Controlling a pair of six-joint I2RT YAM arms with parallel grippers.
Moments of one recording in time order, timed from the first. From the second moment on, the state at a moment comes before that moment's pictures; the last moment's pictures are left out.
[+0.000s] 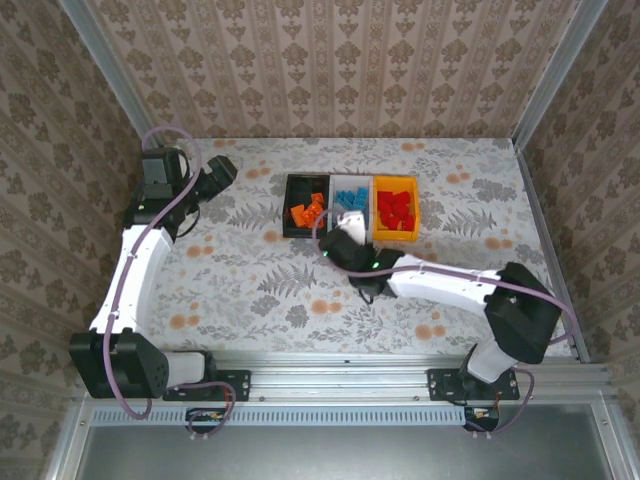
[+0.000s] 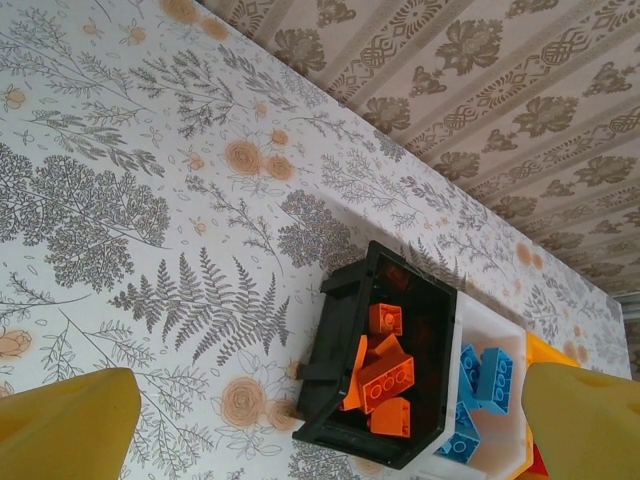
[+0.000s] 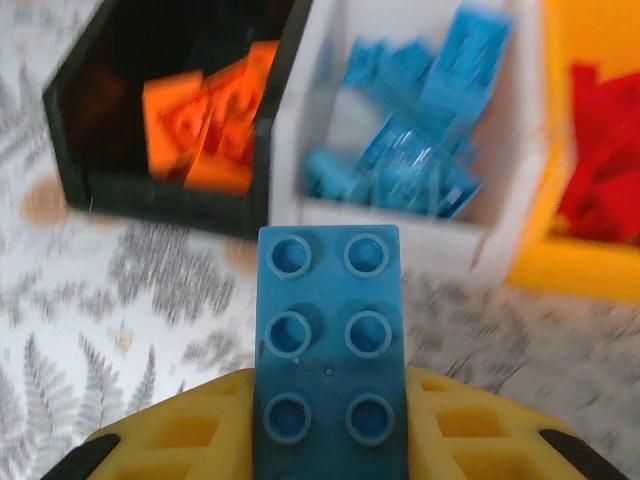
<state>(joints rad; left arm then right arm) -0.07 1.28 1.23 -0.54 0.22 -0.61 0.88 1.57 1.04 -0.29 0.60 0.60</state>
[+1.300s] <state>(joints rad) -0.31 0.97 1.01 -0.27 -0.15 -0.43 0.63 1.00 0.85 0.01 0.40 0.17</state>
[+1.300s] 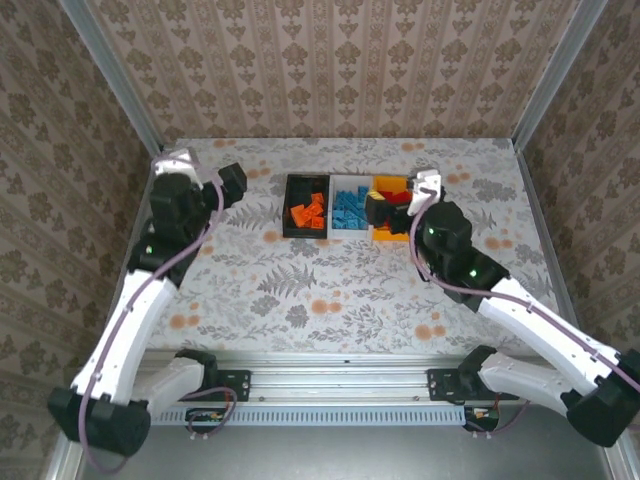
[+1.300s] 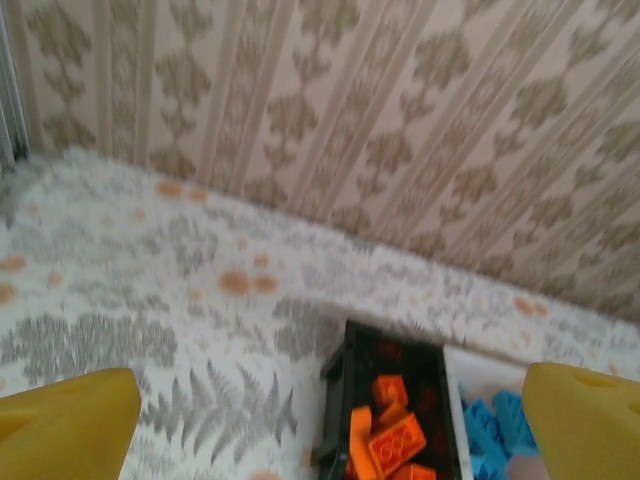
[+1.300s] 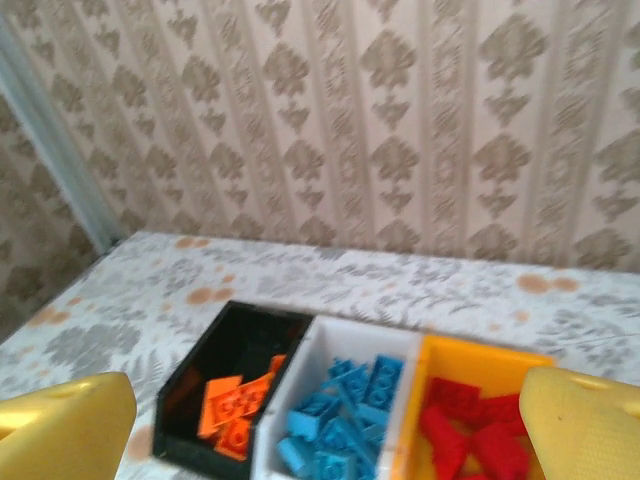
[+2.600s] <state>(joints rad) 0.00 1.54 0.40 0.75 0.02 0.11 0.02 1.54 0.40 0.81 0.12 0.02</state>
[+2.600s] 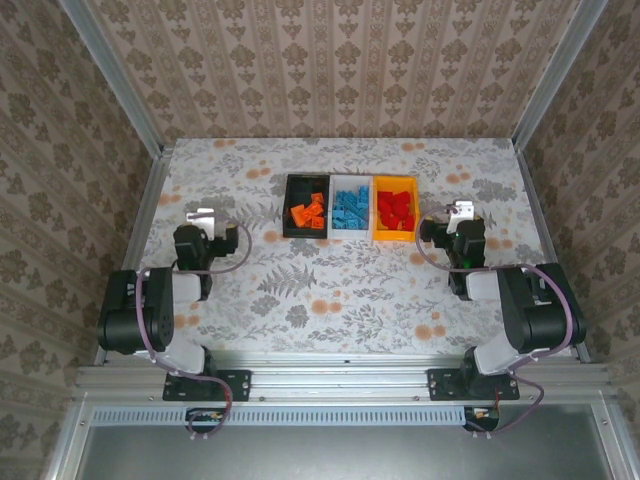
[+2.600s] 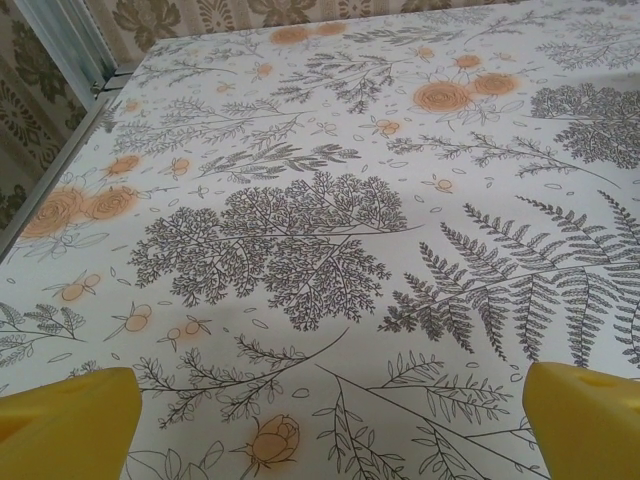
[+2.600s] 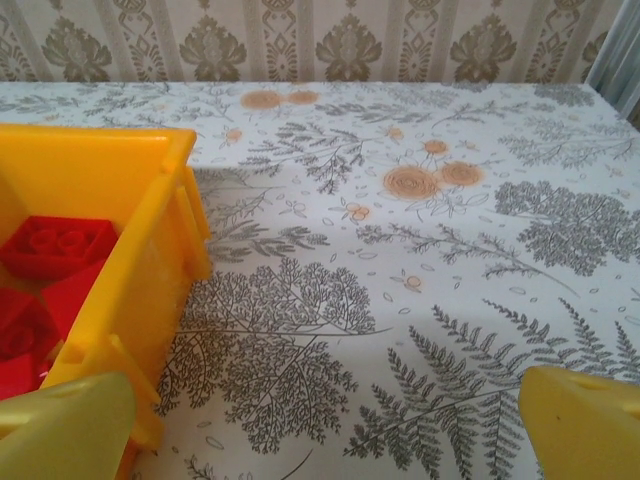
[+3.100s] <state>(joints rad) -0.03 1.54 0.40 0.75 0.00 0.11 0.02 1.54 0.40 0.80 0.12 0.02</state>
